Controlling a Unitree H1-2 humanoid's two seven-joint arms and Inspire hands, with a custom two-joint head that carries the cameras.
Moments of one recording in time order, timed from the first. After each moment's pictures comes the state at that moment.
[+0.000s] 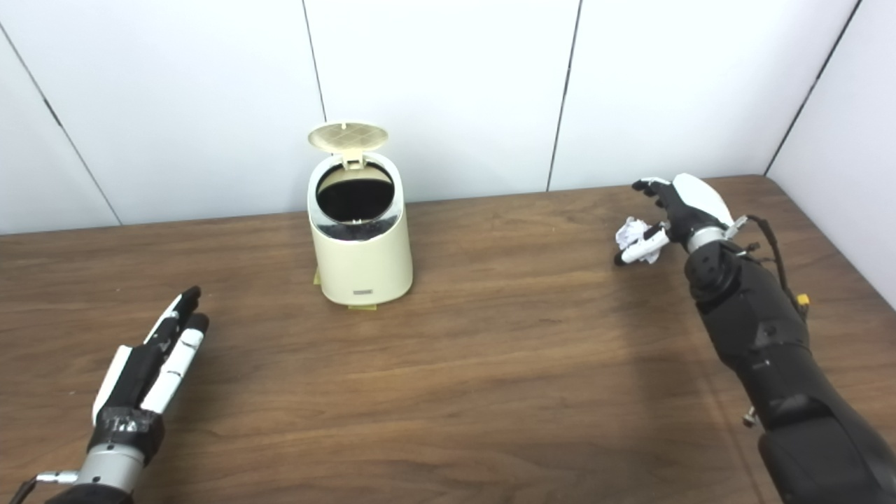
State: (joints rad) left arm 0.03 0.15 0.07 -0.34 0.09 0.35 -0.12; right arm -0.66 -0.54 0.11 0.77 -0.54 0.11 -0.03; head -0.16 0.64
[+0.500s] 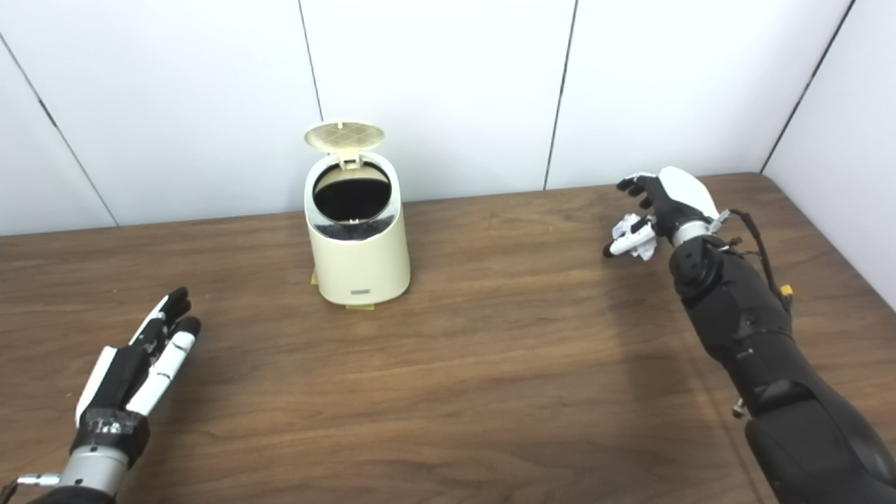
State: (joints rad) left arm 0.01 0.18 0.08 -0.35 0.06 0.37 -0.13; right arm -0.67 -0.54 0.18 0.77 -0.53 0.10 -0.06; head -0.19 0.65
